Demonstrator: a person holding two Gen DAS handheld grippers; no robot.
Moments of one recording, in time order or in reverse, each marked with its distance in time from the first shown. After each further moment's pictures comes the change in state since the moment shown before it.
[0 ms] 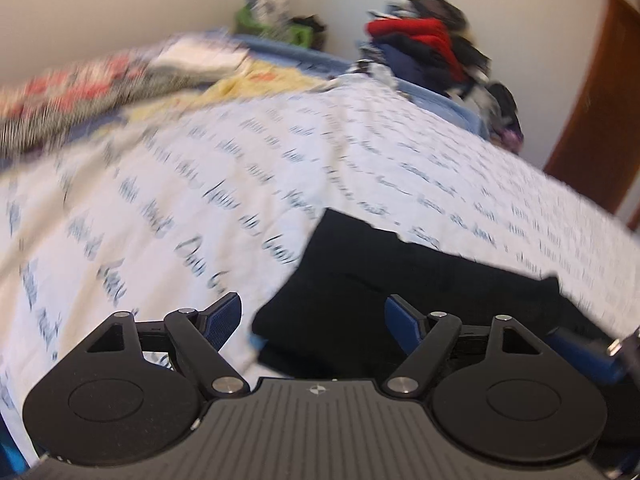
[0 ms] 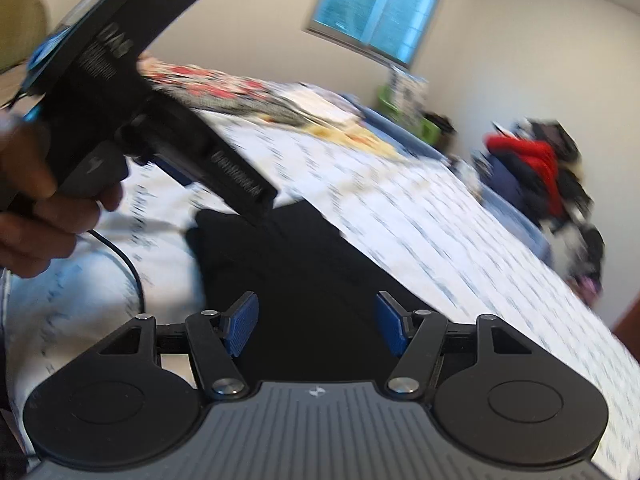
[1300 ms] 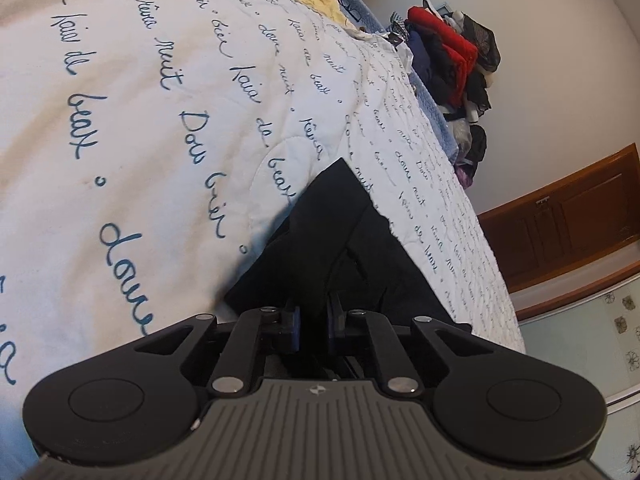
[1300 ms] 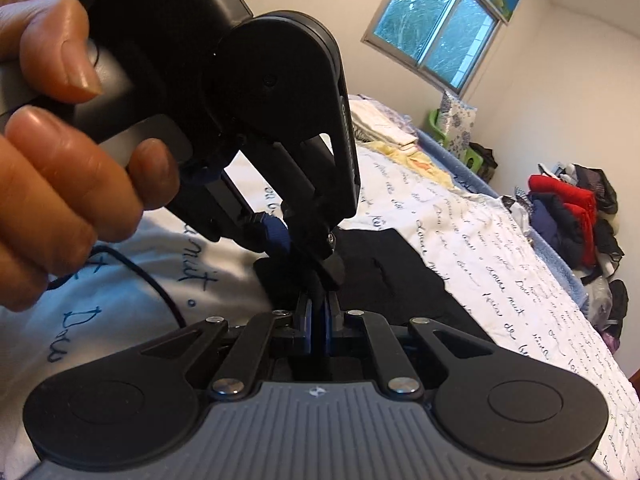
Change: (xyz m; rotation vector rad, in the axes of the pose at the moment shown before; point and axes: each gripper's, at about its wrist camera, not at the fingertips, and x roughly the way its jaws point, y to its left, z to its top) left arm 0.042 0.061 -0.011 -0.468 0.216 -0.324; right arm 0.056 0.070 0.016 -0.130 -0.018 0.067
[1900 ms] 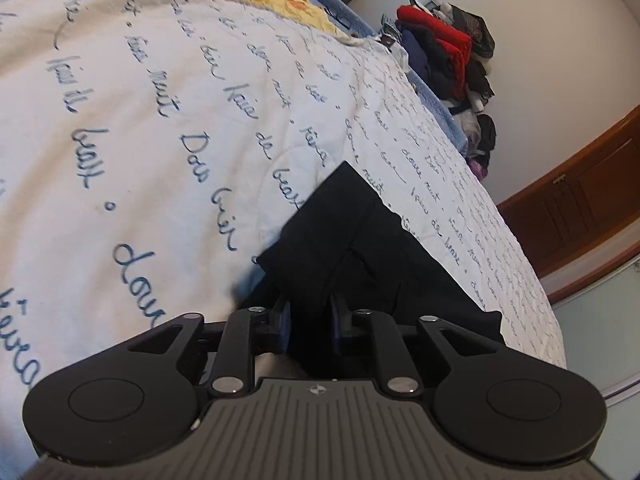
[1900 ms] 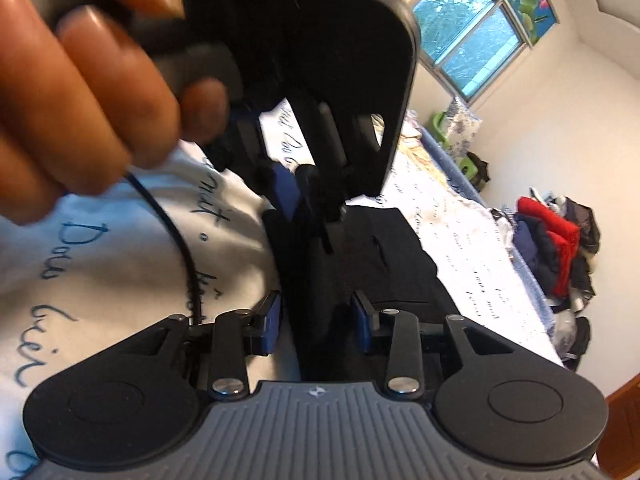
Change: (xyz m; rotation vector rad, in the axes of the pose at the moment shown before) left arm -0.007 -0.010 -0.008 0.128 -0.060 0.082; right arm 0.004 0.026 -0.014 -0.191 0.074 -0.103
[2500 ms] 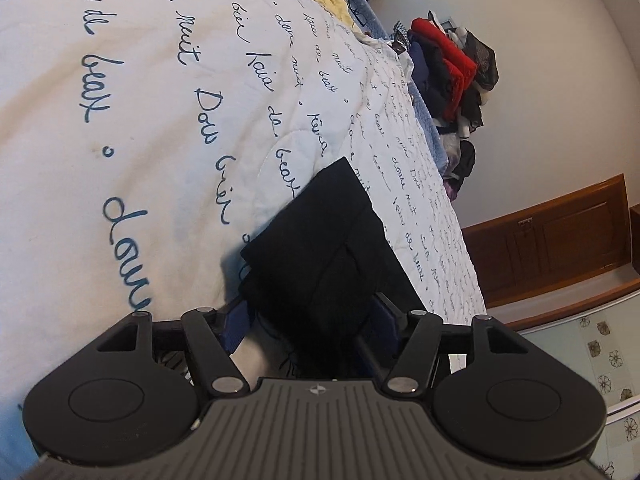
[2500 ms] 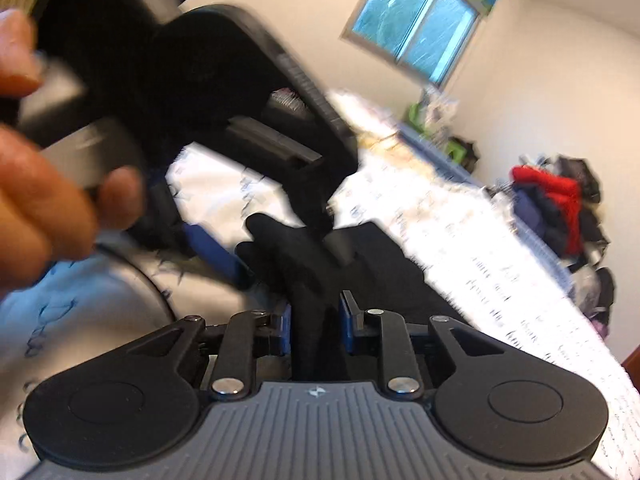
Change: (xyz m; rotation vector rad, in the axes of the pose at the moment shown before) left arm 0.014 0.025 -0.001 -0.226 0.052 -0.155; right arm 0.001 -0.035 0.005 0.206 -0.039 0.055
